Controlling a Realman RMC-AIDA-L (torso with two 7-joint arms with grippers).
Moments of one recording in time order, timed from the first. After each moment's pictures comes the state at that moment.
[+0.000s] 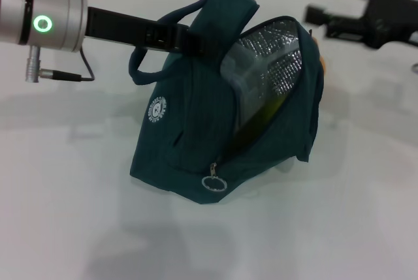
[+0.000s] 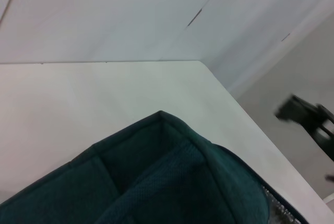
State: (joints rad) left arm -0.57 -2.08 1.00 1.24 2.02 1.59 -2.53; right arm 0.61 2.00 -0.93 -0.60 -1.43 -1.52 1.27
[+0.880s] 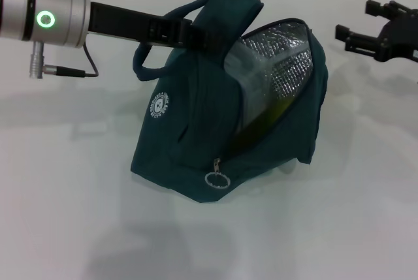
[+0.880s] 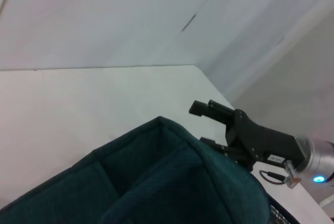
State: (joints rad) left arm -0.58 -2.08 1.00 1.23 2.01 1.58 -2.53; right arm 0.60 2.01 -0.92 -0.50 -1.49 -1.10 1.10
